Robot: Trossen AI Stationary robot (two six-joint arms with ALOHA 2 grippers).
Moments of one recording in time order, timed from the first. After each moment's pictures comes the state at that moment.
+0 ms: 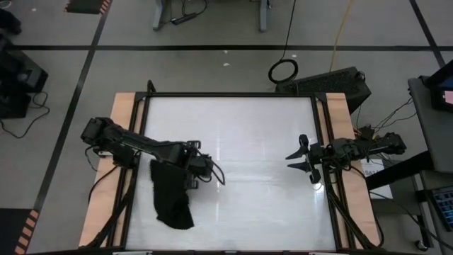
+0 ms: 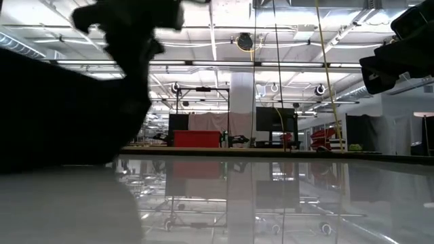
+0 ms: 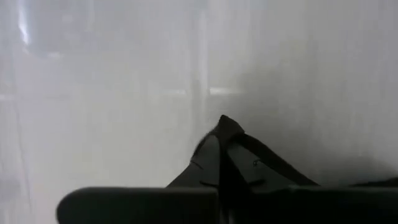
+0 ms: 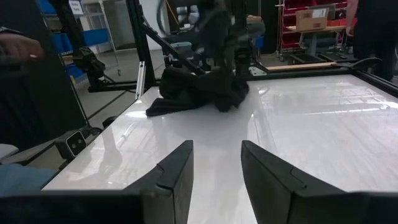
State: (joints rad) left arm -0.24 1.63 1.28 -0.99 -0.24 -0.15; right arm 0.23 0.01 0.07 -0.14 0.05 0.15
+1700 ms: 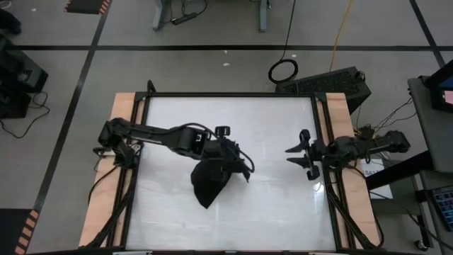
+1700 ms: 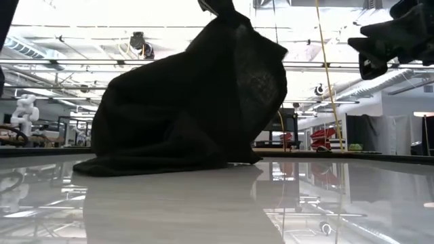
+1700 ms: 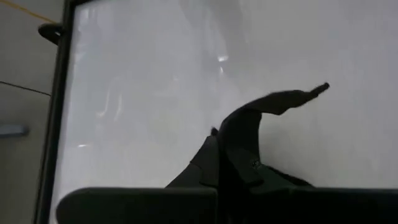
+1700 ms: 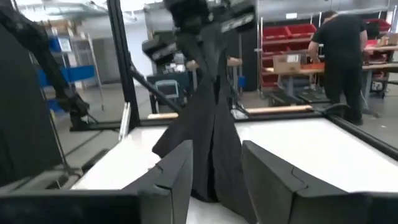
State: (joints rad) left arm -0.16 1.81 1.80 -0.91 -0.27 0.08; right arm 0.22 0.11 0.07 0.12 0.14 0.10
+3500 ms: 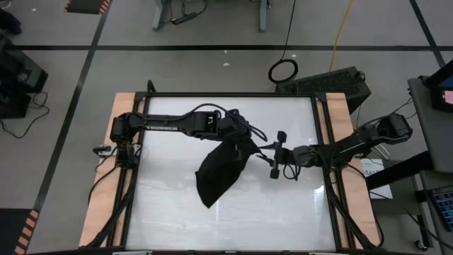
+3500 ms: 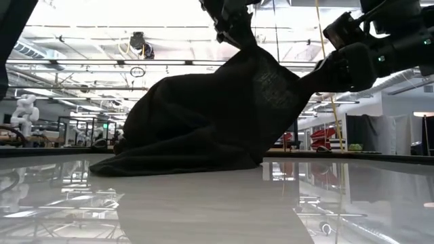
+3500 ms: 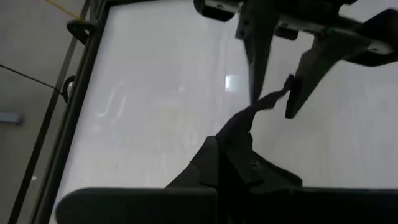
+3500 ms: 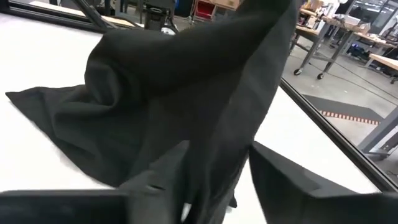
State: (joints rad) left arm 0.03 1.90 1.80 -0.72 -0.19 0.11; right arm 0.20 1.21 0.27 0.69 0.45 -0.12
